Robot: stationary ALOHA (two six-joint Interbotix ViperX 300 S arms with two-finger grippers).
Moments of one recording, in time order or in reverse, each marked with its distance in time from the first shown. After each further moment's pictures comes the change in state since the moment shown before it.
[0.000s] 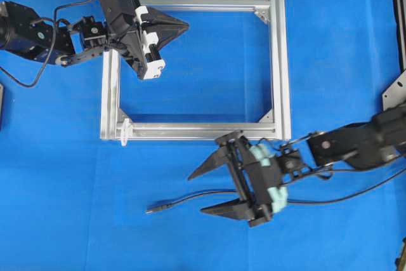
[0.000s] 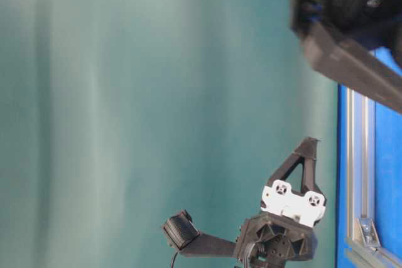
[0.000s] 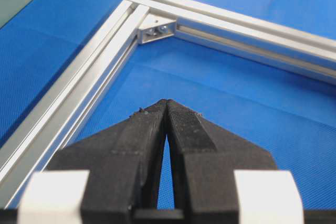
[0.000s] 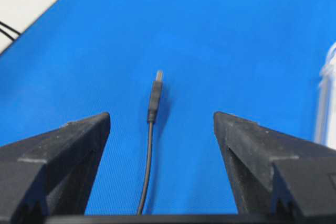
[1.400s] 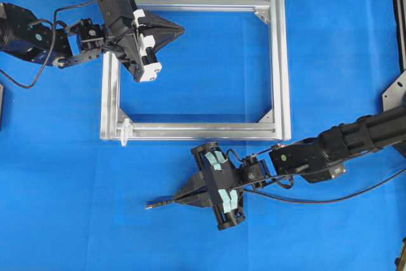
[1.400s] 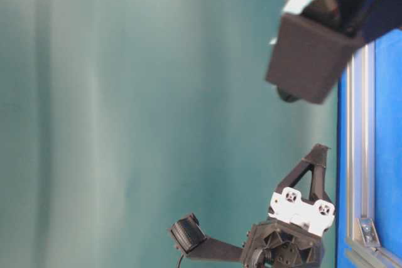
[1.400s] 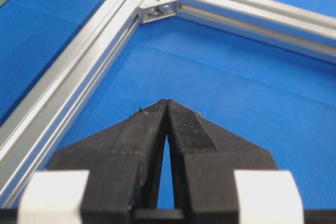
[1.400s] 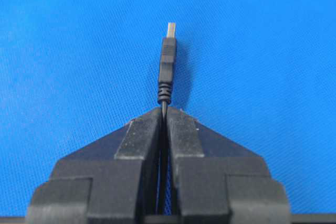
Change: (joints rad) left arm 0.000 0.000 0.021 0.000 0.015 0.000; right arm -0.008 0.218 -0.163 0.003 0.054 0.117
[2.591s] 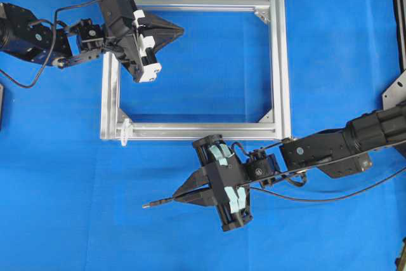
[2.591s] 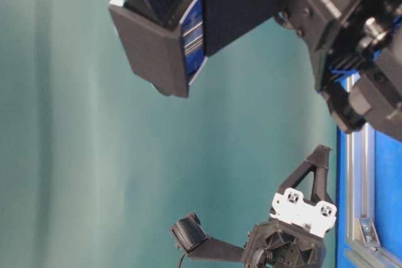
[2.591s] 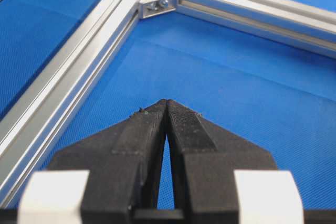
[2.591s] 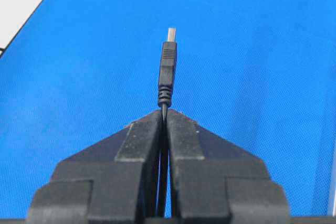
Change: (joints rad) left arm 0.000 0.000 0.003 0.000 0.011 0.000; right arm 0.000 -0.184 0.000 -0.002 0.222 -0.005
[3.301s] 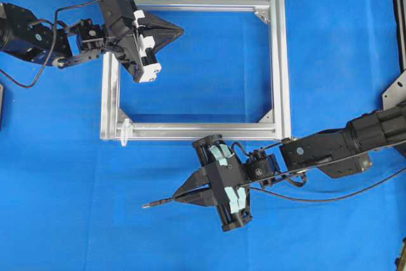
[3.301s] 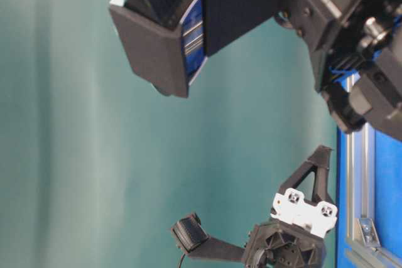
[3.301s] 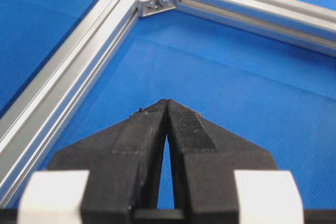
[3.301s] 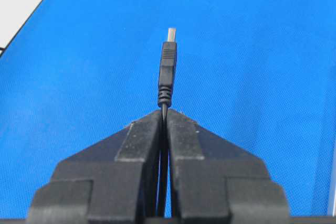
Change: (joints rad) left arm 0.000 0.000 0.000 0.002 0.006 -0.002; right arm 0.000 0.000 0.000 -0.002 0.000 0.000
